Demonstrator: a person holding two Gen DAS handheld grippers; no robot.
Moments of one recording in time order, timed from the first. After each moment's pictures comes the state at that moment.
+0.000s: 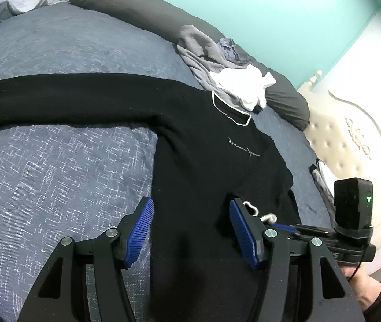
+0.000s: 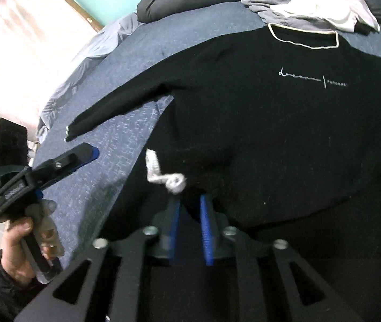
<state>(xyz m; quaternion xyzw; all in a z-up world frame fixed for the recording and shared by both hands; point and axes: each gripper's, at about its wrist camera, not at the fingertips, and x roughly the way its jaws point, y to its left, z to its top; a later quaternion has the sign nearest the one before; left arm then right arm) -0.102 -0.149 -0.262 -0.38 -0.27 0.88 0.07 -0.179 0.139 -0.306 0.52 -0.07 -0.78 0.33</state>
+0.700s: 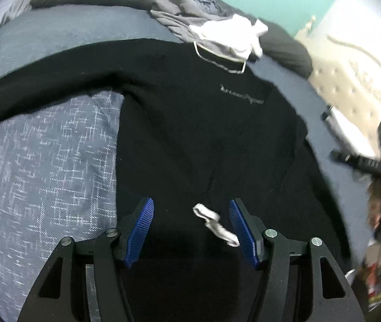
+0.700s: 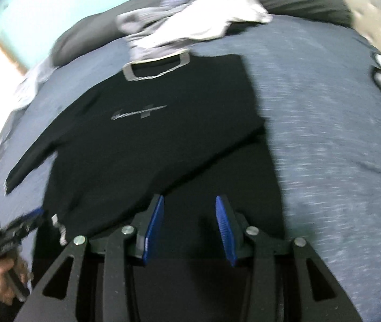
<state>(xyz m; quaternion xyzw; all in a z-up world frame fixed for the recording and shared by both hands) -0.137 -0.081 -0.295 -0.46 -0.14 0.87 0.09 -0.212 0.334 -0.292 0.51 -0.08 -0.85 0.08</state>
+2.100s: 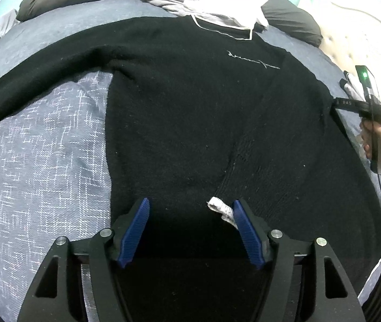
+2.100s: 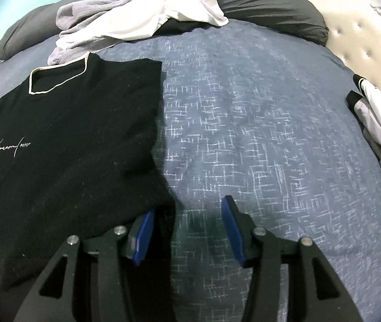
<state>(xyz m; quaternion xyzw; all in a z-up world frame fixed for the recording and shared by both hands) -0.152 -0.064 -0.330 -0.50 -0.09 0.86 0.08 -0.324 0.384 -0.357 0.49 0.03 -0.87 -0.02</state>
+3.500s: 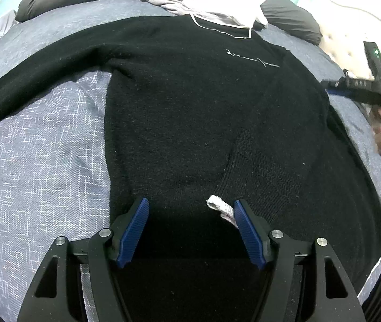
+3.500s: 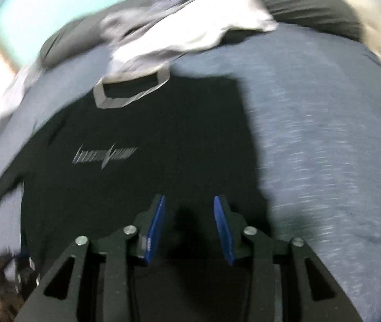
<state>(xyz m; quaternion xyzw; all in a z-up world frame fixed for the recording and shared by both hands) -0.144 -0.073 -0.330 -0.51 -0.08 0.86 0.08 -0.306 0.311 -0.328 0.52 -0.01 -0.84 0.13</state>
